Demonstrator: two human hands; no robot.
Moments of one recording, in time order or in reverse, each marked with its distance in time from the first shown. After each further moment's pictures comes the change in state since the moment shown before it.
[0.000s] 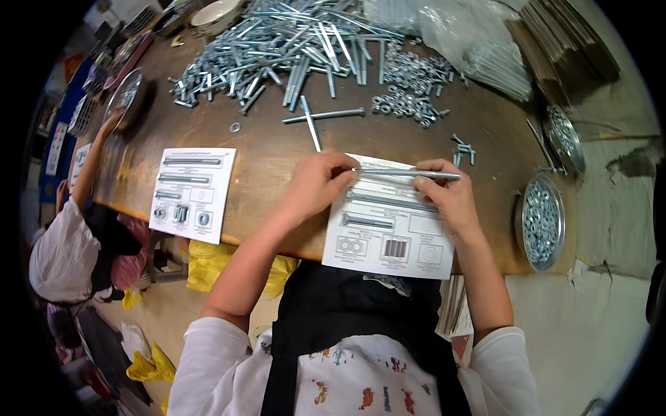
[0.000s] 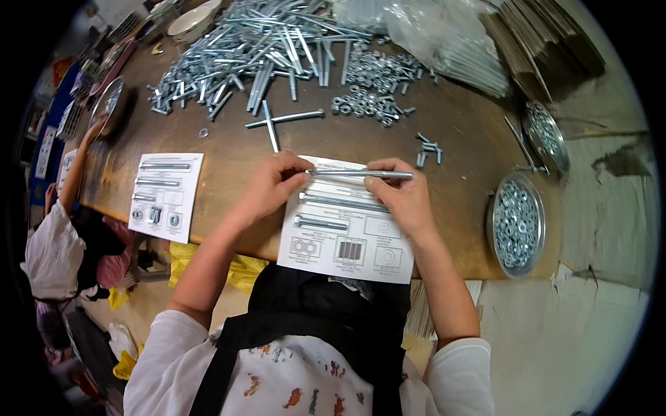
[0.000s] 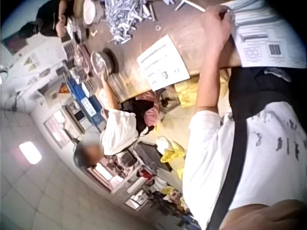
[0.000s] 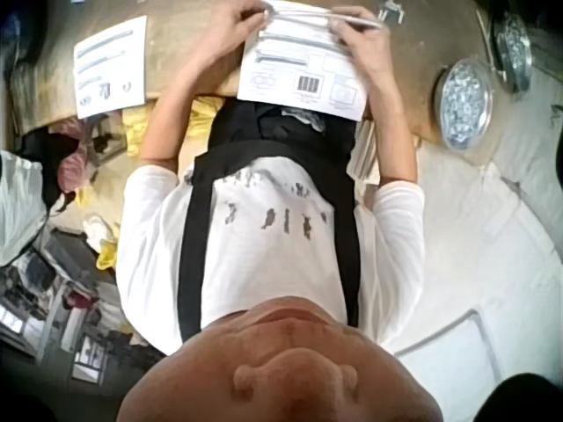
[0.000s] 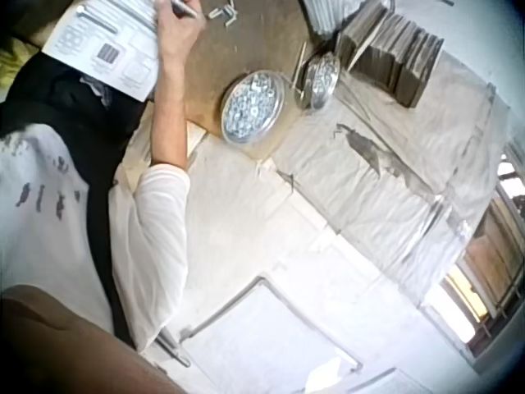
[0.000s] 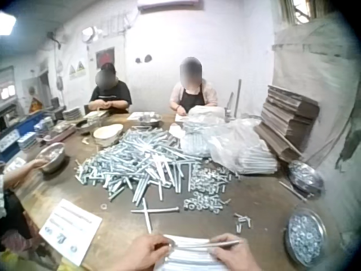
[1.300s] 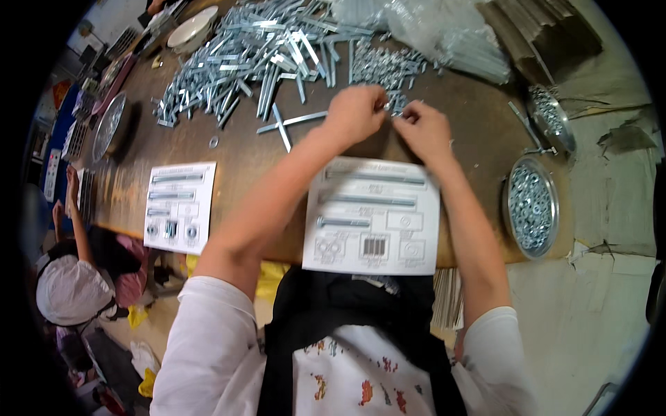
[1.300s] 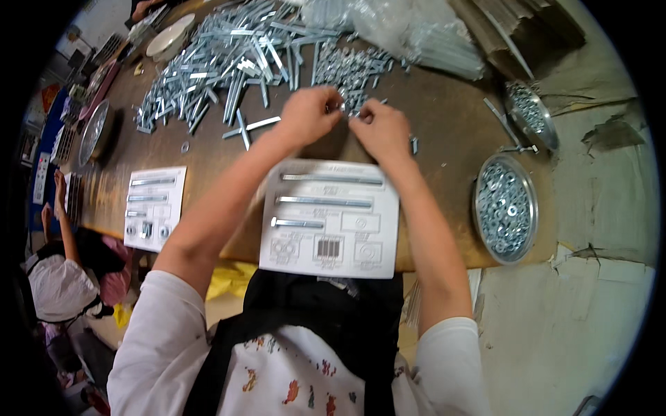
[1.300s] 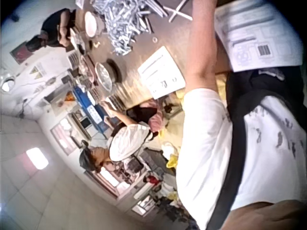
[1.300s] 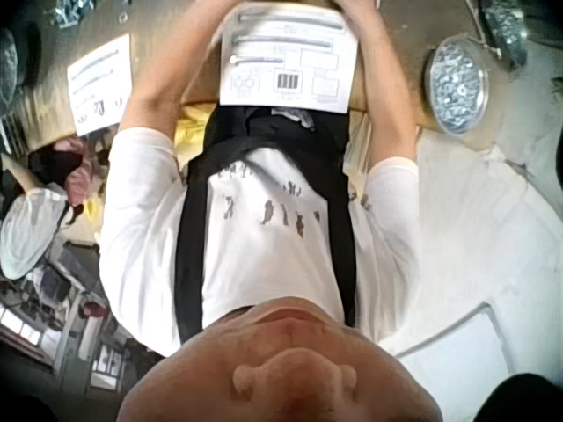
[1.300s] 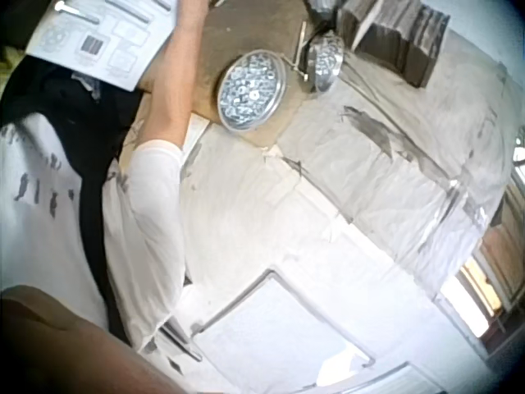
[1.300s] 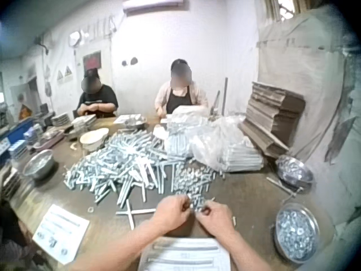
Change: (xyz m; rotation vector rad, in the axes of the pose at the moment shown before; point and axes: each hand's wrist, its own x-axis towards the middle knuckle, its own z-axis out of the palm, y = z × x) left_hand 0.148 0.024 0.048 0.367 0.157 0.382; right_hand 0.107 0.021 -0.014 -0.709 0.232 -0.348
